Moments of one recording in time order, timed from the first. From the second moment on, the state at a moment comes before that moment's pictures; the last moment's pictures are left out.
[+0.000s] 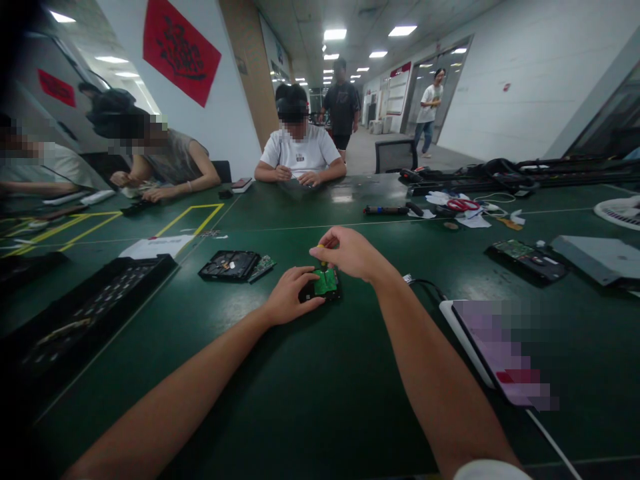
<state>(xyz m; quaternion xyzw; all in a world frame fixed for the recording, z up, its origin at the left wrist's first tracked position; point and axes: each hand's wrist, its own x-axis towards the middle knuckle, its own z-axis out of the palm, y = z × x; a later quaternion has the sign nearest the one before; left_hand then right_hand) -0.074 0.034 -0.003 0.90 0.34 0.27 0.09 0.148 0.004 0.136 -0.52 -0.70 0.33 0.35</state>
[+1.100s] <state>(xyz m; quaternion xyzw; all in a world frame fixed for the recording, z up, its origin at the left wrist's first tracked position) -0.073 0.035 -0.005 0.90 0.34 0.28 0.08 0.143 0.003 0.137 -0.50 -0.67 0.40 0.37</state>
